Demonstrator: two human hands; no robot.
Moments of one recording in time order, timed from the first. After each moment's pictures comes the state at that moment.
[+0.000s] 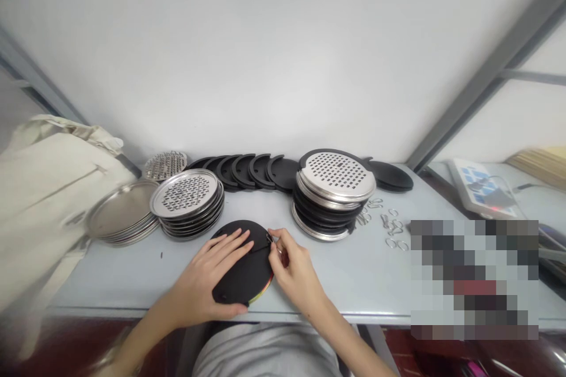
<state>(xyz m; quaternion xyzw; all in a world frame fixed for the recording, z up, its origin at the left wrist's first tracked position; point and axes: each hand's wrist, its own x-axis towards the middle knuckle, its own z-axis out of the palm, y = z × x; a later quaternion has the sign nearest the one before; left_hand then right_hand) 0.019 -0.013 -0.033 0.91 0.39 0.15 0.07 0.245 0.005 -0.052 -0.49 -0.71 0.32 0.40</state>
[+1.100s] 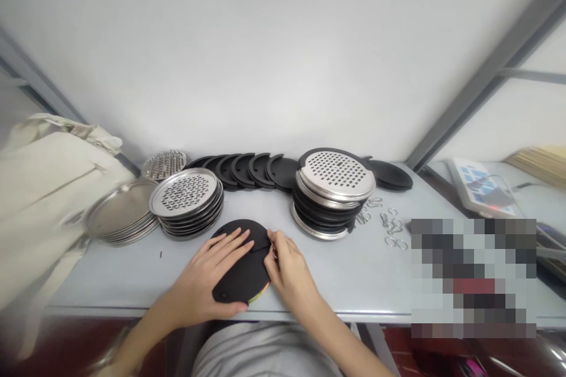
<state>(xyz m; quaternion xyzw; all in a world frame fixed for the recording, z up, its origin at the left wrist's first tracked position) 0.020 -0.014 -0.032 0.91 0.39 0.13 0.07 0.240 0.004 -0.061 -0.48 -0.77 0.20 0.37</state>
